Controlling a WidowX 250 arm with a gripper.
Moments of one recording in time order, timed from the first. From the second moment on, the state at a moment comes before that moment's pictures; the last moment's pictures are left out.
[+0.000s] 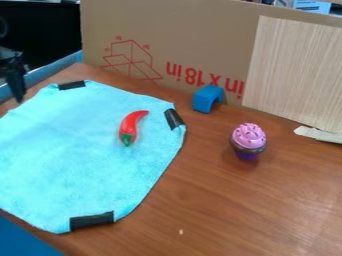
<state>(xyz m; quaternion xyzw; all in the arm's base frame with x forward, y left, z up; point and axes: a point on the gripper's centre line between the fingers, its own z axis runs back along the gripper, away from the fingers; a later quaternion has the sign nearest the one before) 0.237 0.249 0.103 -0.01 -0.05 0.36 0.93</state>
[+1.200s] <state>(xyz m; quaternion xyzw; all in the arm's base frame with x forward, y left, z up) 0.176 0.273 0.041 -0.06 -0.09 0.36 0.93</state>
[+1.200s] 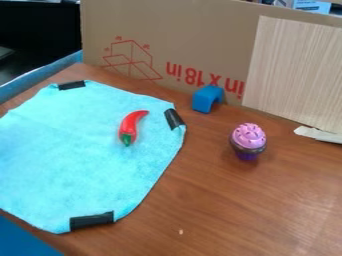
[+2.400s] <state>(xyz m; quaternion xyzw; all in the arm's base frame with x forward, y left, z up) 0.207 0.237 0.093 -0.11 -0.07 0.40 0.91</state>
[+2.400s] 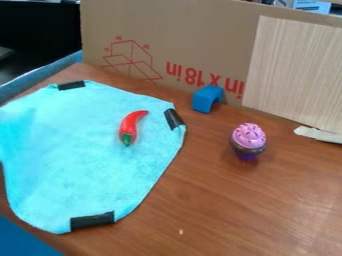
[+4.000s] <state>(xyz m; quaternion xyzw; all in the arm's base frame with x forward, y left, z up) 0.386 0.046 0.075 -0.02 -0.05 0.51 0.86</state>
